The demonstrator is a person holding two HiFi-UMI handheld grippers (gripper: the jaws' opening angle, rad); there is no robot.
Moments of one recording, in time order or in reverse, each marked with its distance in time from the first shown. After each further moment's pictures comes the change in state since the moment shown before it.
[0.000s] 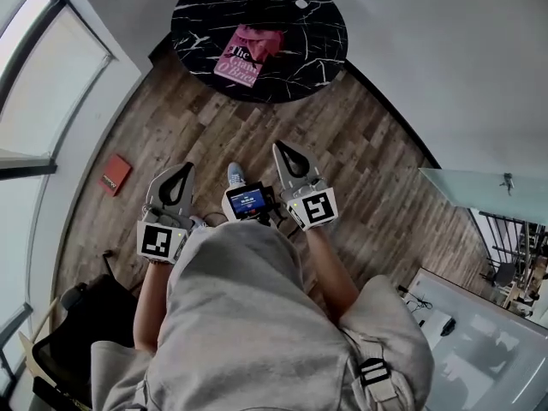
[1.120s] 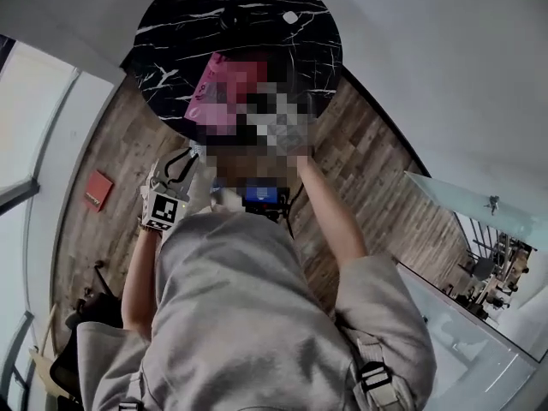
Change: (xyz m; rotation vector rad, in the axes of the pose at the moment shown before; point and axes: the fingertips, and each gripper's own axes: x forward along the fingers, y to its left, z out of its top) left arm 0.281 0.090 -0.117 0.200 0.243 -0.226; right arm 0.293 -0.233 -0.174 -0.124 0.502 0.233
